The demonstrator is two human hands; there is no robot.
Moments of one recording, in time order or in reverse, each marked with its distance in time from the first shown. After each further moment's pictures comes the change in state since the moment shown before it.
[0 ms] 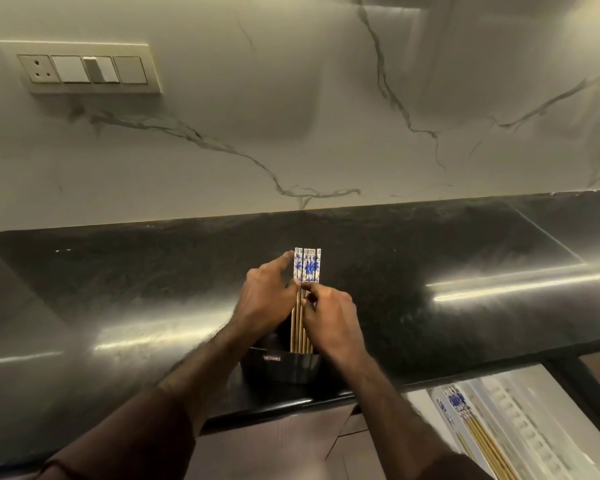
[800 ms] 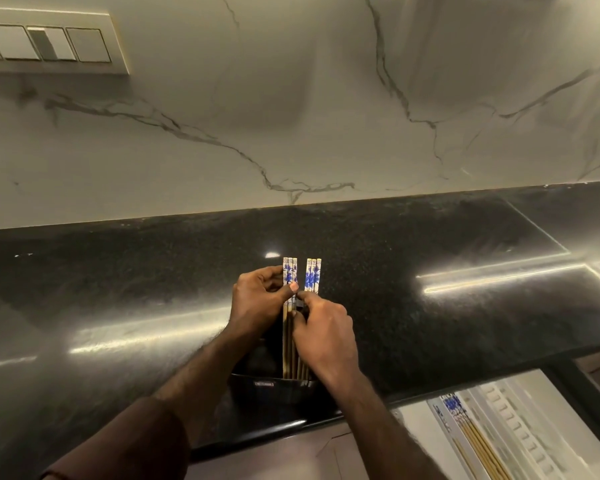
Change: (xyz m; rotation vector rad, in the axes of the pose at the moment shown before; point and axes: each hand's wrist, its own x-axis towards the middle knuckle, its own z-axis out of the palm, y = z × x) left_hand 0.044 -0.040 0.034 -0.544 0.018 -0.225; right_hand 0.017 -0.002 0.011 -0.050 0.007 0.110
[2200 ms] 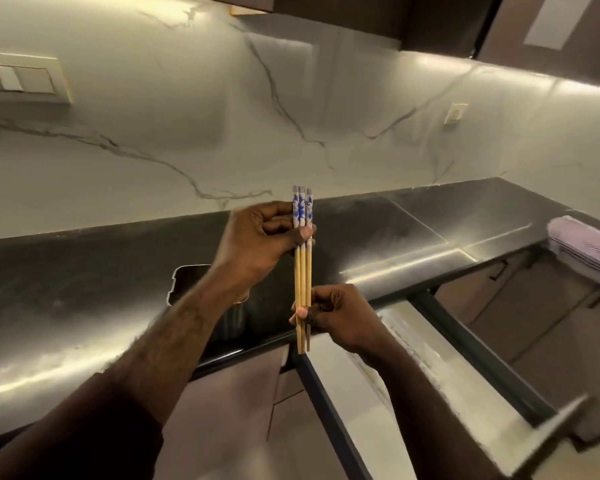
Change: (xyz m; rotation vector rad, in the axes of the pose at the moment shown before) left_hand -0.191 0.151 0.018 -0.281 -0.354 0.385; right_hand -0.179 0.045 -0.146 0.478 -0.147 -0.008
